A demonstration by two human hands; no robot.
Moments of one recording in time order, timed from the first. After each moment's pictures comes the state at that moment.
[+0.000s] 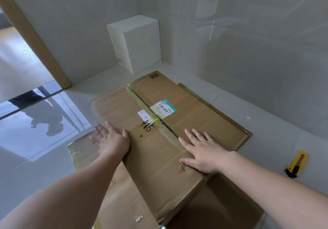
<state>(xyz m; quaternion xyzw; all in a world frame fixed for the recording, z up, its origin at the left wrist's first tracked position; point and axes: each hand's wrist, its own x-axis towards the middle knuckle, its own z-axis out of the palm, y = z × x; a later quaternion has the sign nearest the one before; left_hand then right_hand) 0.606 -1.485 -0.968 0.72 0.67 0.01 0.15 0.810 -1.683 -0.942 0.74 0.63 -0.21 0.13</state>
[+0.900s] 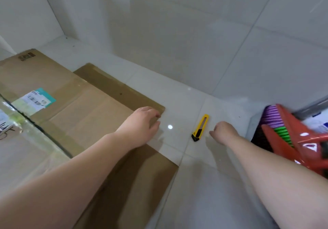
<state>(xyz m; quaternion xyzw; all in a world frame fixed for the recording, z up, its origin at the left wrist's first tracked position) 0.880 -1.709 -0.959 0.96 0.12 0.03 0.26 1.071 -1.941 -1.034 0.97 0.11 -0.24 -0.02</state>
